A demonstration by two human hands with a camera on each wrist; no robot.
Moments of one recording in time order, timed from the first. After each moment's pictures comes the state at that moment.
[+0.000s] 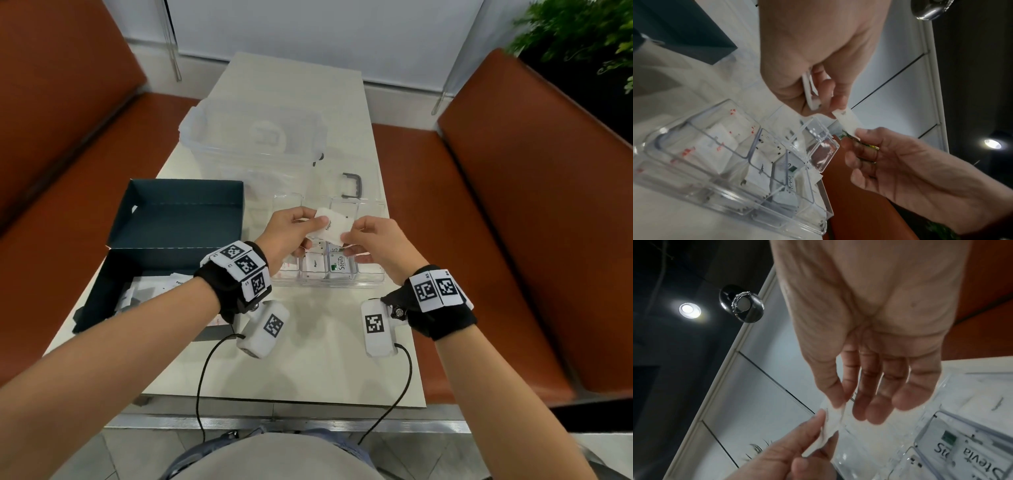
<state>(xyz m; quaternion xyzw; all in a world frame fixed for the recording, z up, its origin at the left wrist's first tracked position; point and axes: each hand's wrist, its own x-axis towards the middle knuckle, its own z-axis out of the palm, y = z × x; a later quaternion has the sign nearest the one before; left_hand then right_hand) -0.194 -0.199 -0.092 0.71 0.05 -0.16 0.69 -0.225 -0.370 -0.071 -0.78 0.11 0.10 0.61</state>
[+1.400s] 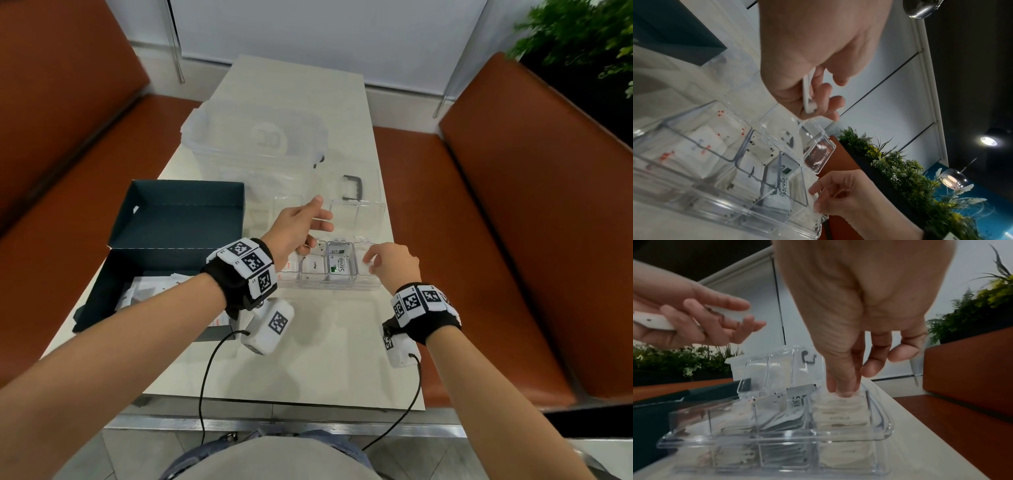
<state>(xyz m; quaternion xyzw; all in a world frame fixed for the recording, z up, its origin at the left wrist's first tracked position) -0.190 -0.206 -0.080 0.69 0.06 -0.19 0.69 -0.216 -0.407 -0.130 -0.98 0.08 0.06 0.14</state>
